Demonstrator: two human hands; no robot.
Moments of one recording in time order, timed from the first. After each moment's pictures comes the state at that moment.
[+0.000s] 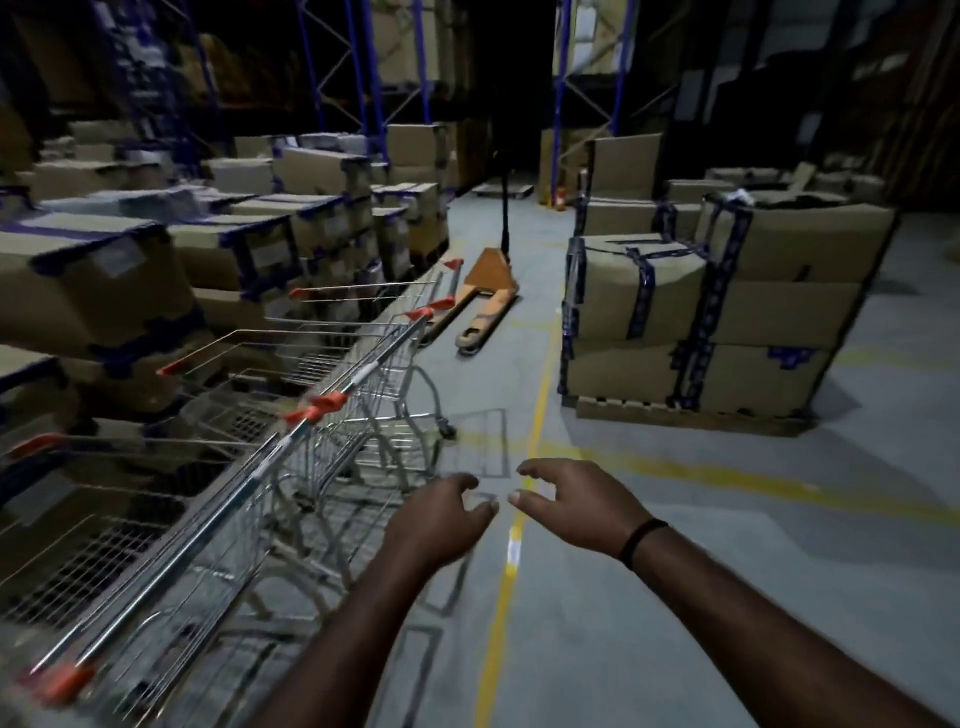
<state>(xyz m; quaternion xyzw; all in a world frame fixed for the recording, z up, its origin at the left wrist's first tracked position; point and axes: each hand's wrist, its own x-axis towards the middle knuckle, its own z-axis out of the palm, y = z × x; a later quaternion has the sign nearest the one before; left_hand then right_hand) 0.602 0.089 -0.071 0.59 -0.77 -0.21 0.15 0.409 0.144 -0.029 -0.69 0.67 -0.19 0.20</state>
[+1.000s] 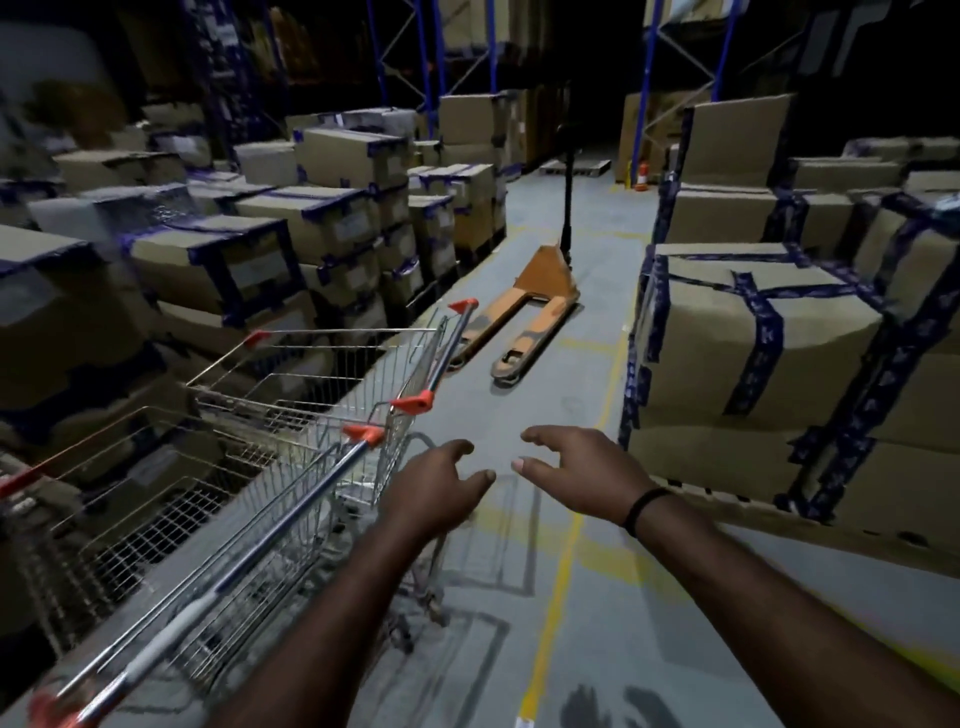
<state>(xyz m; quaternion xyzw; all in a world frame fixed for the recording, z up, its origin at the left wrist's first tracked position) 0.391 -0.480 -0.046 0.65 -0.71 -0.20 0.19 0.184 -0.467 -0.022 -0.75 0.60 -0.18 0.21</state>
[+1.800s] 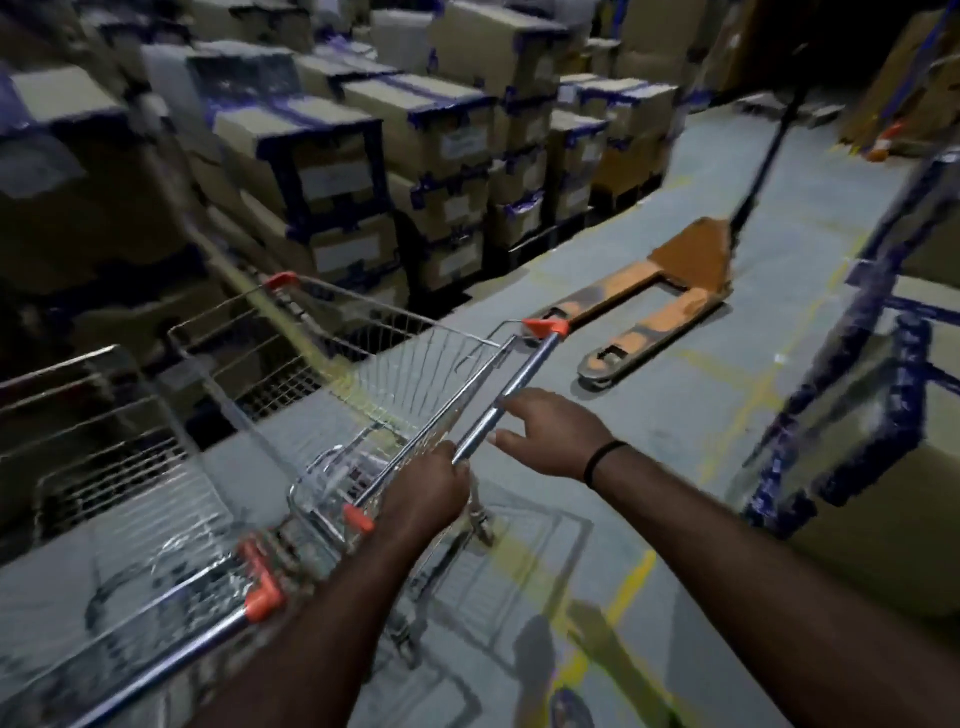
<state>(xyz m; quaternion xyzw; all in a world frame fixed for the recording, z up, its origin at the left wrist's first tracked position) 0.395 -0.869 -0.161 0.79 -0.55 -0.20 0.16 0.239 -0.957 -0.086 -0.90 0.42 -0.03 0.15</state>
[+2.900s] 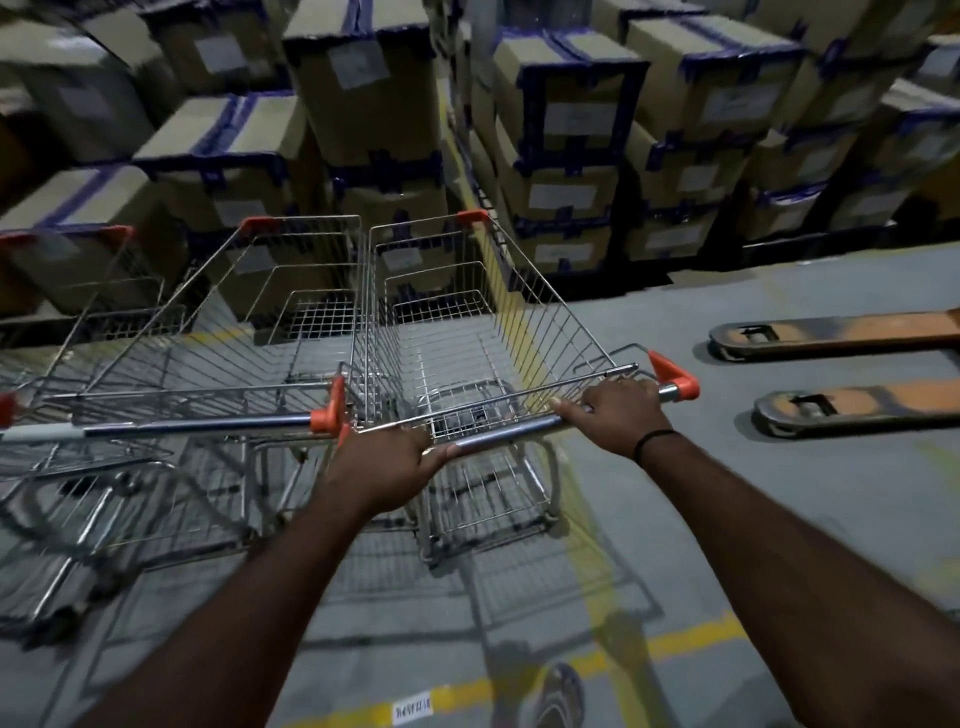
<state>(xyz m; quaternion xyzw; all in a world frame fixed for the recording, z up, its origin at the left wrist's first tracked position) 0.376 -0.715 -0.157 0.90 -0.43 -0.07 -0.02 0.232 -1.000 -0.161 -0.97 0.24 0.02 0.06</state>
